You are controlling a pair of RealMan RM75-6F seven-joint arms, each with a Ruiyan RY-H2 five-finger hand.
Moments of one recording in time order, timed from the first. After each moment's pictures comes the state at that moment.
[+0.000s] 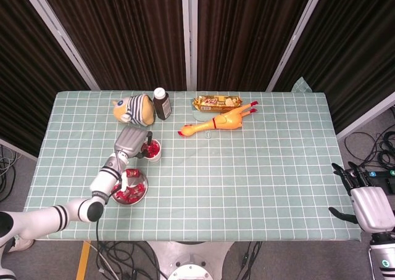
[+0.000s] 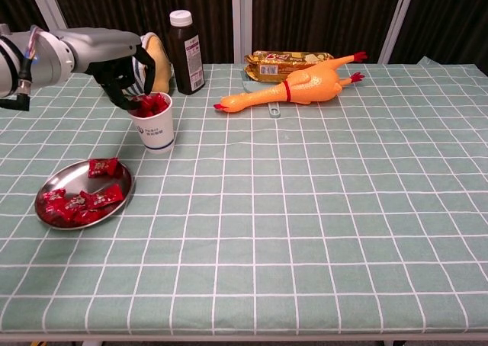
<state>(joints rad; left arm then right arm) -0.91 -1.52 -0.19 -1.36 0.82 0.82 0.46 0.11 -0.96 0.02 -1.69 -1.59 1.44 0.03</state>
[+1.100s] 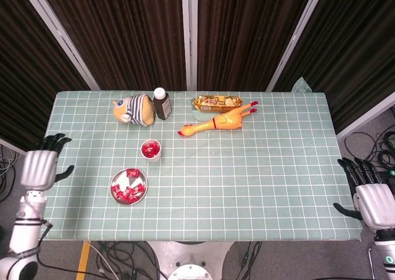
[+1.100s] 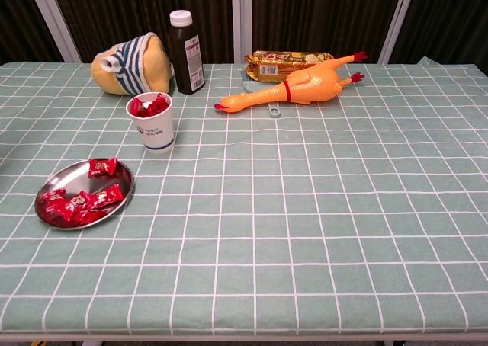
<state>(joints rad) -0.36 -1.28 -0.01 -1.50 1.25 1.54 0.19 0.11 -1.00 0.03 -1.60 -1.59 1.46 0.07</state>
